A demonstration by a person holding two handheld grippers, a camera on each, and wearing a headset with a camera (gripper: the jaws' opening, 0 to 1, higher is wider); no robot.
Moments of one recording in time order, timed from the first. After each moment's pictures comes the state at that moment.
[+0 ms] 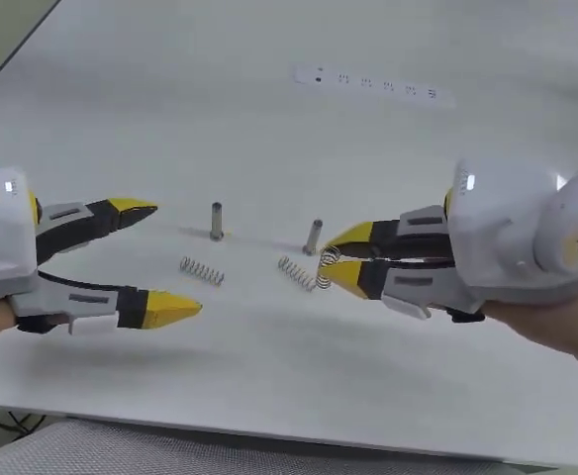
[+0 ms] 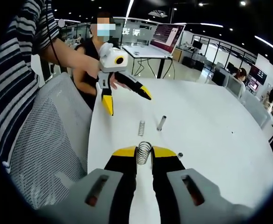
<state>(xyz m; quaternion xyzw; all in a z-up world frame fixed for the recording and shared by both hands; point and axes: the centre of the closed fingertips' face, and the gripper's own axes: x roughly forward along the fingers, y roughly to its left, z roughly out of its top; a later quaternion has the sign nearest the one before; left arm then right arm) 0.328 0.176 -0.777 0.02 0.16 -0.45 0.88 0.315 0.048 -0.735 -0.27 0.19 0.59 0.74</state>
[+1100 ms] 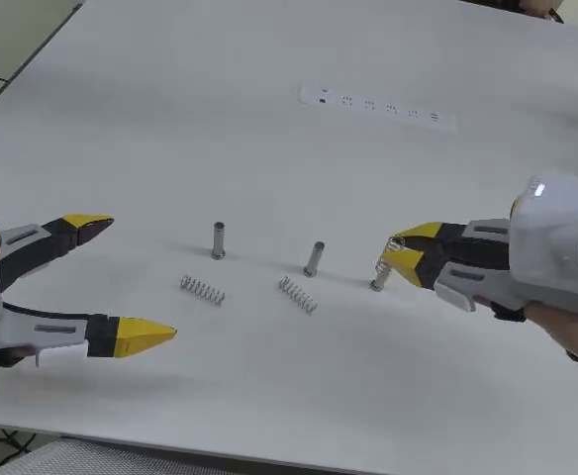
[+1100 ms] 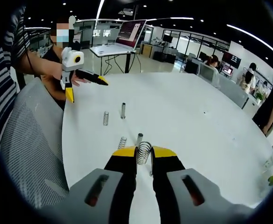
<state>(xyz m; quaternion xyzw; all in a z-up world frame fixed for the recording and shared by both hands) 0.330 0.200 -0.776 0.00 0.15 -0.39 0.91 0.385 -0.021 -0.735 -0.23 0.21 0.47 0.82</state>
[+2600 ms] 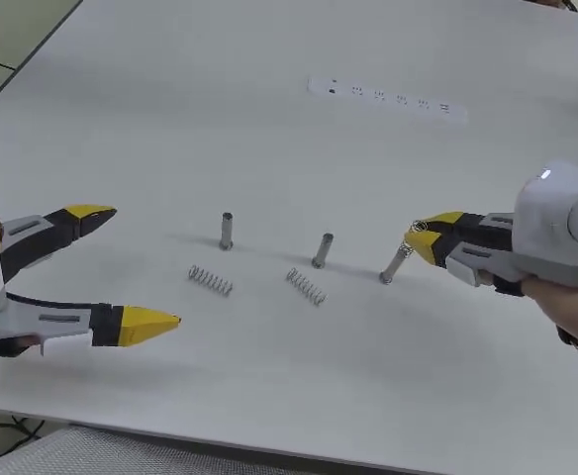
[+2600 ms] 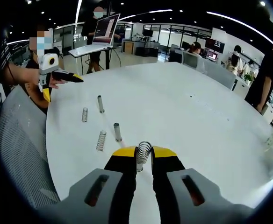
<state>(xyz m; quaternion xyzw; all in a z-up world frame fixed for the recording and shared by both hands) 0.324 0.208 -0.777 -0.01 0.16 -0.39 0.91 0.410 -0.035 -0.764 -0.20 0.25 0.42 0.85</state>
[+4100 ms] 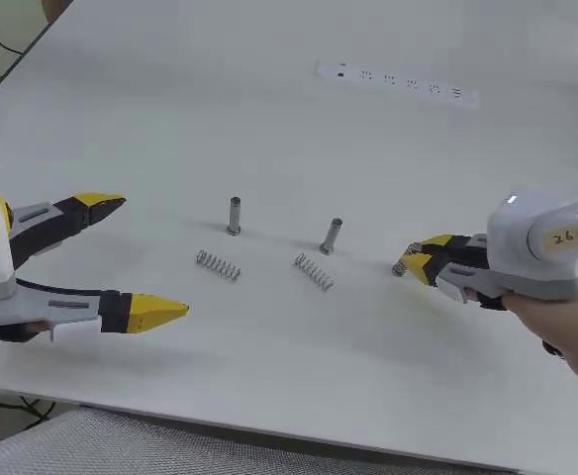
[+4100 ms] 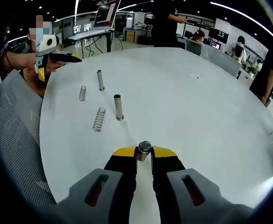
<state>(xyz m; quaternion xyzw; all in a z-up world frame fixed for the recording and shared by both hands) 0.320 0.207 -0.779 -0.01 0.16 -0.39 0.91 0.401 -0.043 -0.820 -0.22 0.30 0.42 0.83</state>
